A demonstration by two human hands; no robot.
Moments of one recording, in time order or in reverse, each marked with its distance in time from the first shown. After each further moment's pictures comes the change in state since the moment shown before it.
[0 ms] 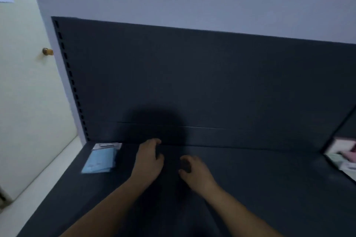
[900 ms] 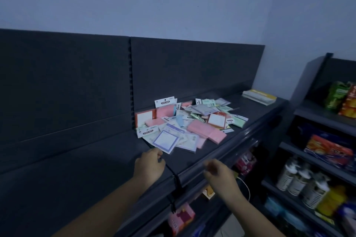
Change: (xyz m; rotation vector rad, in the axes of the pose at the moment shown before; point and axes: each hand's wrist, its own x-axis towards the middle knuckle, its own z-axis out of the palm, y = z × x) left_hand -0.187 0.448 0.322 -0.046 -0.613 0.419; right_hand -0.423 0.318 -0.319 0.077 0.754 0.675
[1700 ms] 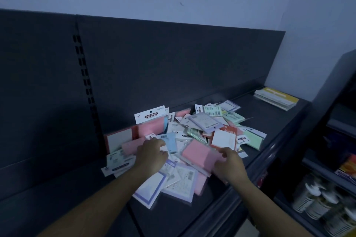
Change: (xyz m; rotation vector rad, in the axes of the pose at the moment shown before) left_hand 0.223 0.030 0.057 0.102 0.024 0.082; right_hand 0.249 0.045 -0.020 -0.128 0.043 0.202
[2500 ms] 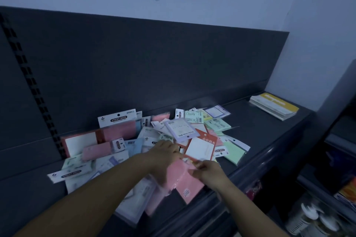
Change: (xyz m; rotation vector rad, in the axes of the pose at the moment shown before) left_hand 0.070 0.102 0.075 0.563 -0.517 0.515; right_hand 0.068 0.053 -0.040 0.361 -0.404 0.044
